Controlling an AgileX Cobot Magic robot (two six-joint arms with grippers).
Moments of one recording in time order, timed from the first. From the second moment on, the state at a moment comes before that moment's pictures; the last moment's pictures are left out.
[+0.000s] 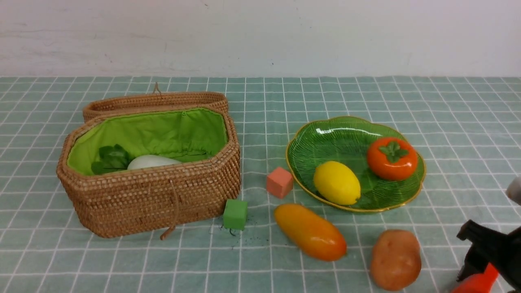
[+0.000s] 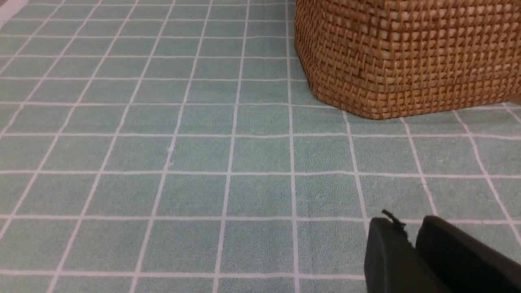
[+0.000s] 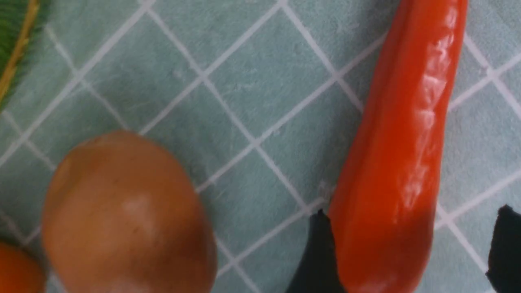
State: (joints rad) right arm 0.08 1.37 -0.64 0.11 0.62 0.72; left arm -0.13 -0.01 0.03 0.35 0.43 -0.39
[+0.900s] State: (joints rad) right arm 0.09 1.46 -1.38 0.48 0.91 -0.21; left arm -0.13 -0.01 0.03 0.35 0.43 -0.39
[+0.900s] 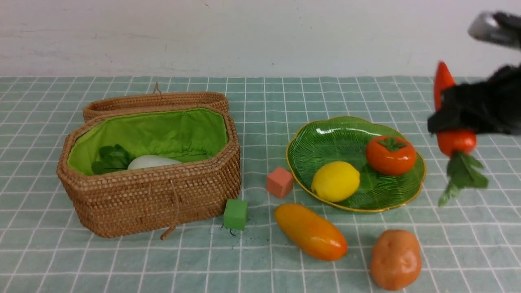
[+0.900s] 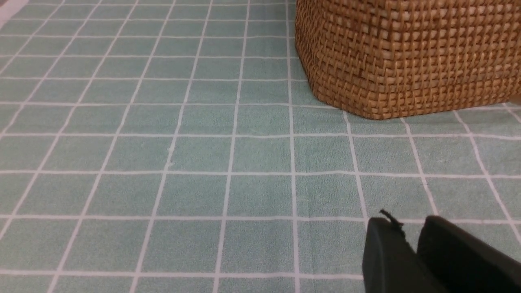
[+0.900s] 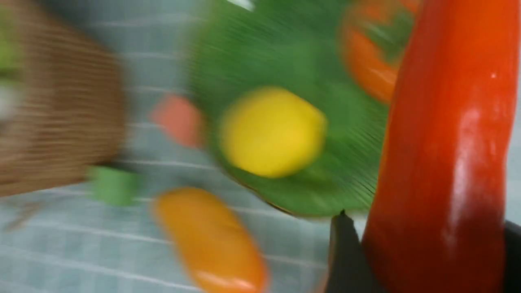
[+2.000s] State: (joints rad) right arm 0.74 2.15 -2.11 0.30 0.58 -0.63; left arm -0.13 -0.01 0.03 0.35 0.43 -0.39
